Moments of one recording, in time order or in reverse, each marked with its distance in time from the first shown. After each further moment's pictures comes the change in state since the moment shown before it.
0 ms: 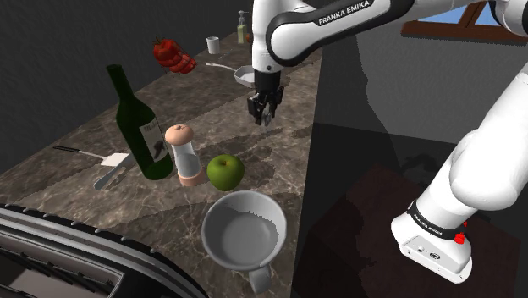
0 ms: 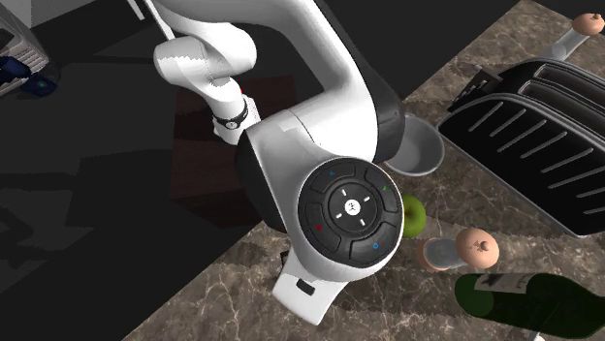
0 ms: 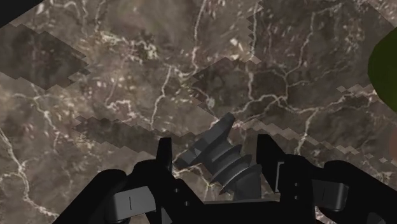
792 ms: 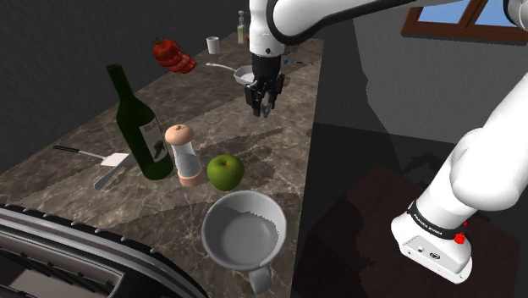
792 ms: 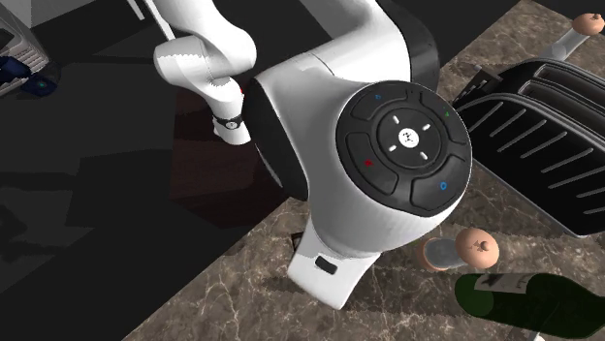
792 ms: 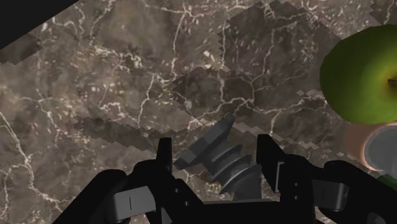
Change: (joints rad) arm 0.021 -0.050 0.022 0.068 0.014 -0.117 0.038
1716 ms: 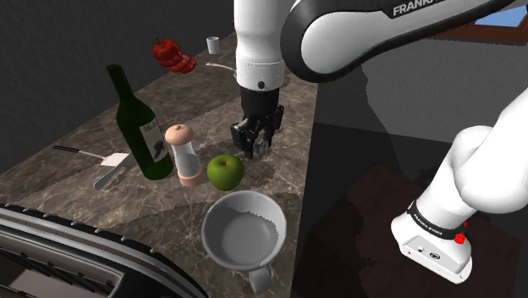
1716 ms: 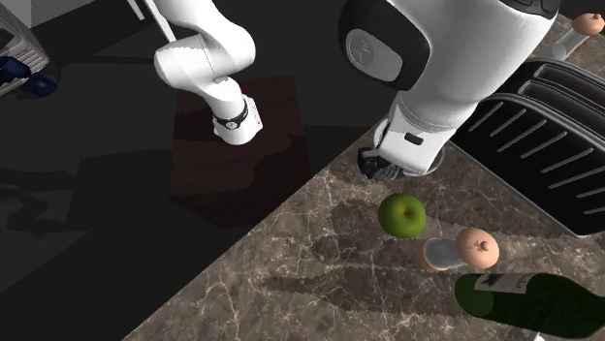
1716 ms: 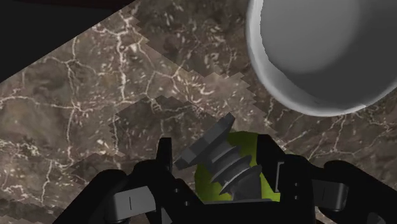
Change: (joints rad) arm 0.144 -0.101 0.170 -0.112 0.046 0.024 0.295
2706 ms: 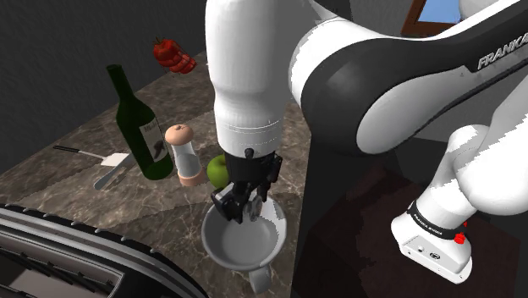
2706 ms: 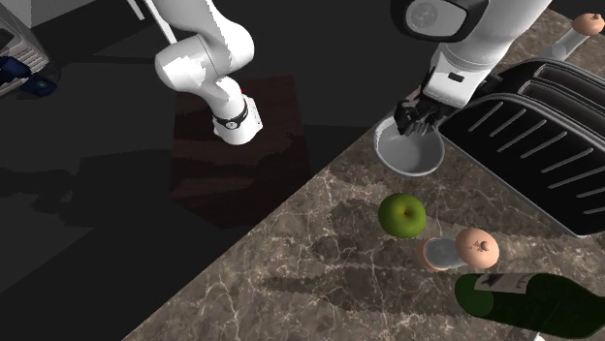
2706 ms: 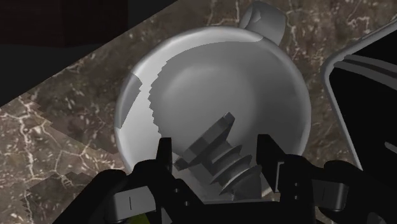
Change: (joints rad) arm 0.123 0.084 0.169 0.040 -0.039 0.038 0.309
